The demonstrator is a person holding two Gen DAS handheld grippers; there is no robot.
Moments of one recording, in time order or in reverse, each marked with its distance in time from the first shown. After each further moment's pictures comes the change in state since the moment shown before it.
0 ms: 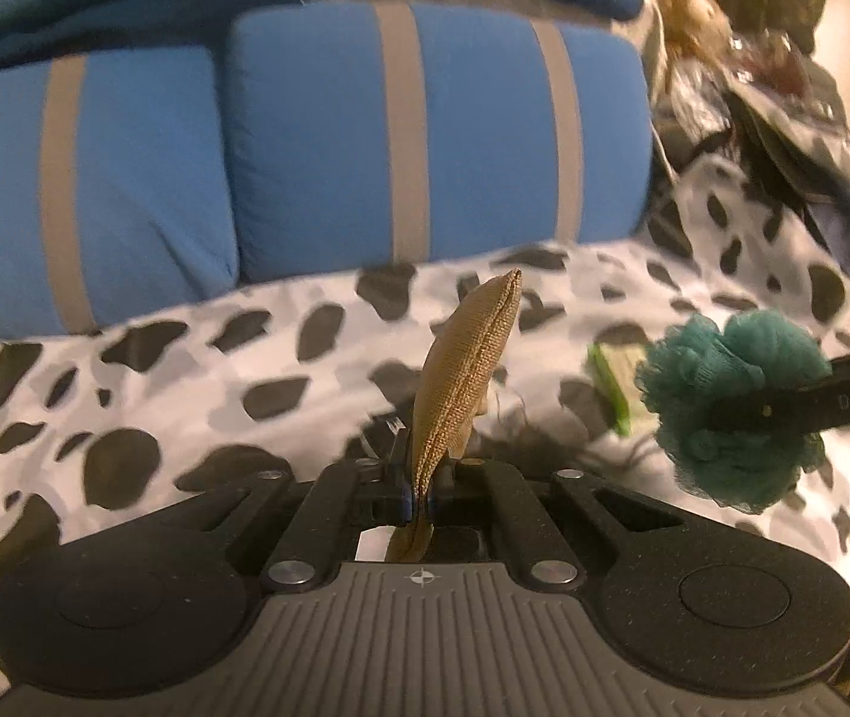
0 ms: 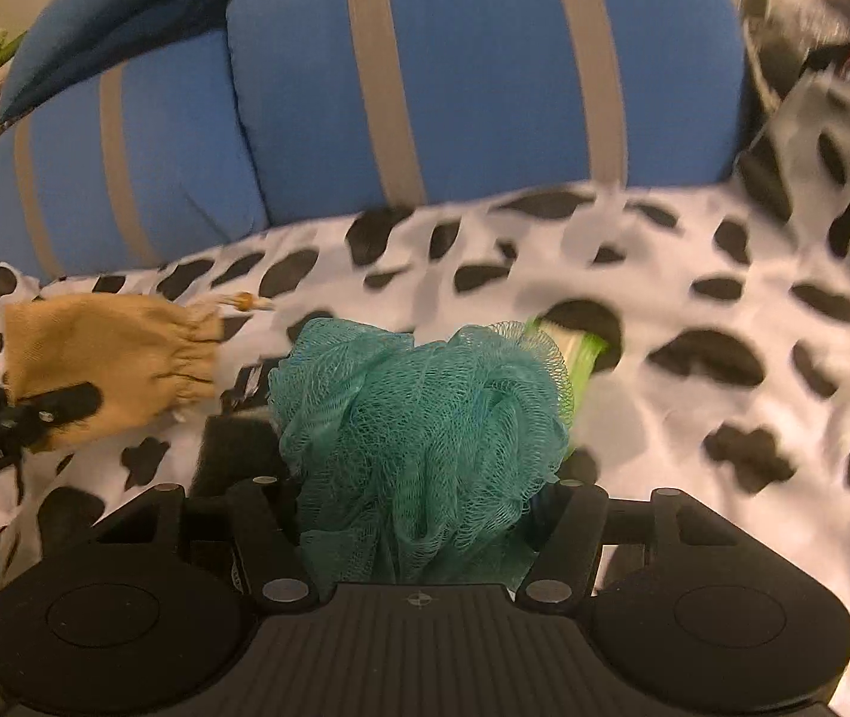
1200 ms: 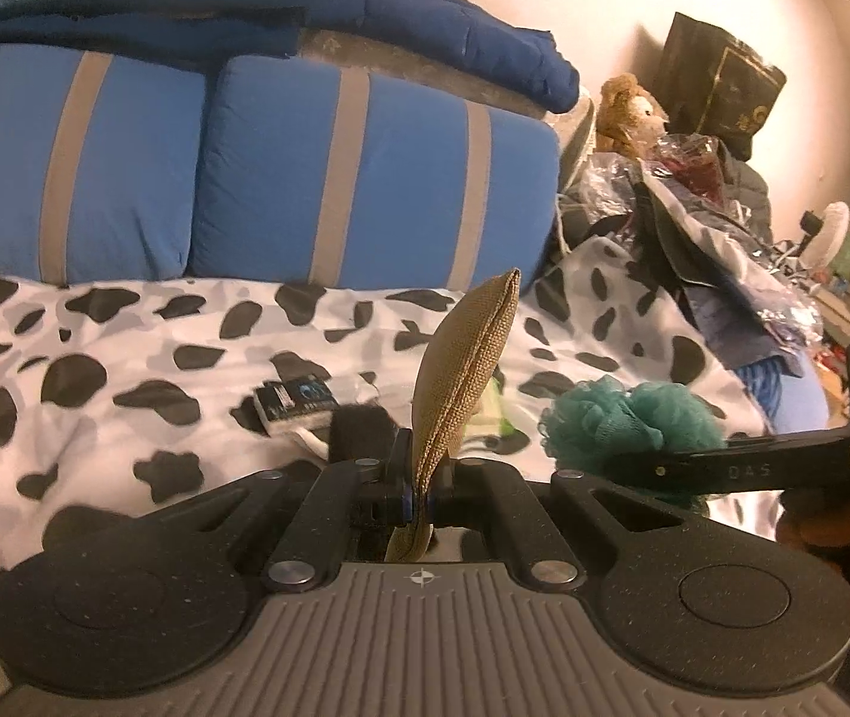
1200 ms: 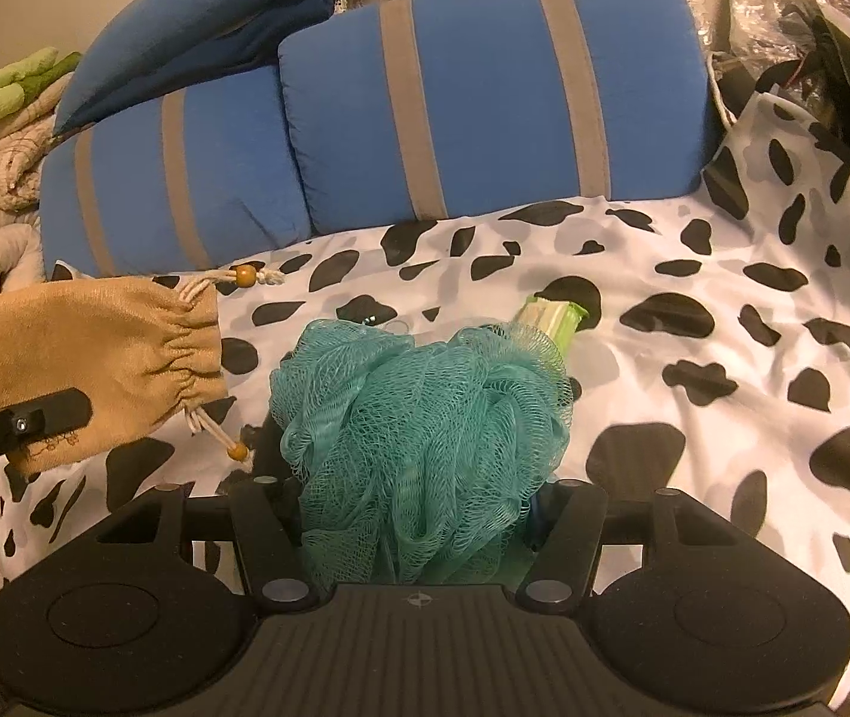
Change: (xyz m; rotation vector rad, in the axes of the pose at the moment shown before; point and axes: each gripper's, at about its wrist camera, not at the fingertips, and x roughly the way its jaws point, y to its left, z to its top) left arm -0.105 -0.035 -0.043 -0.164 -0.089 -0.181; right arm -0.092 0.014 -0.068 0.007 -0.060 0.041
